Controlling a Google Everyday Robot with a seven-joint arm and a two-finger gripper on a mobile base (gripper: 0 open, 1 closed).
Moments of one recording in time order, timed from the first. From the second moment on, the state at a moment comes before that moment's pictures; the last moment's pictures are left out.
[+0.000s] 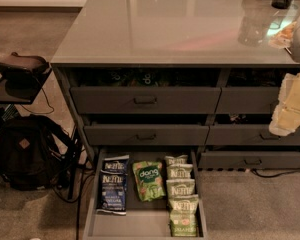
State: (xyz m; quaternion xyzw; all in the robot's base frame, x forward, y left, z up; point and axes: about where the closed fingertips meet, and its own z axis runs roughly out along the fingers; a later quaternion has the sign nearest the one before) arm 0.438 -0.217 0.976 -0.60 0.78 -0.03 0.16
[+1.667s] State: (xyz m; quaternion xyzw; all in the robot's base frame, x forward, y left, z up) arm 0.521 -0.171 0.699 -0.56 0.76 0.19 0.25
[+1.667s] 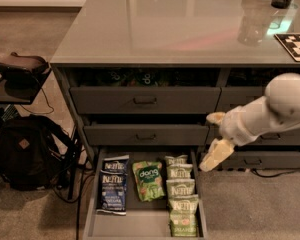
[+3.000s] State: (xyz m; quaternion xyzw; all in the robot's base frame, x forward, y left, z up) arm 0.556 -0.102 0.521 -0.56 0.74 0.30 0.21
